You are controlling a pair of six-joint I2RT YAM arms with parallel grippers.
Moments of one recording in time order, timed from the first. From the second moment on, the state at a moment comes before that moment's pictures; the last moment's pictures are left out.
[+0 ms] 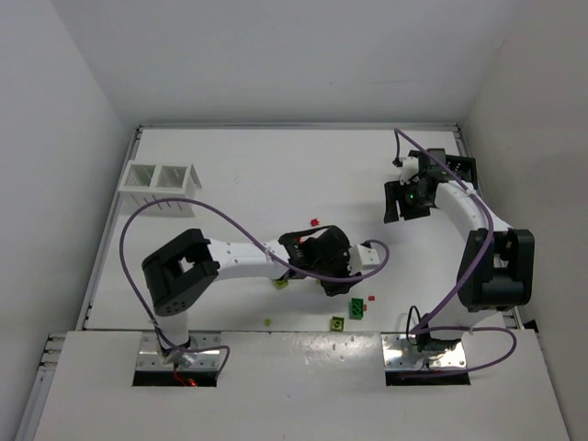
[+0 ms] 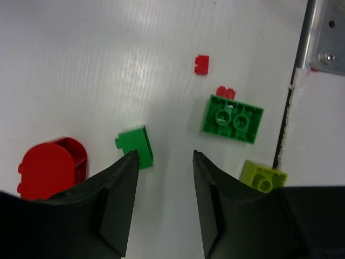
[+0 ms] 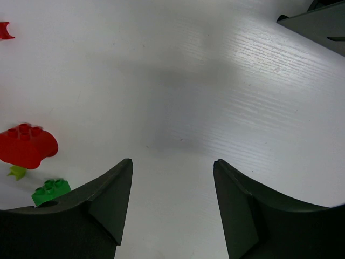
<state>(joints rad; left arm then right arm) -1.09 1.79 1.11 -0.10 0.26 0.16 -0.02 1.60 1.09 -0.64 -0.25 -0.16</state>
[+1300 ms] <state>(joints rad) -1.00 1.52 1.00 -0.33 0.29 0.40 -0.02 1.58 1.09 -0.64 -0.24 -0.15</state>
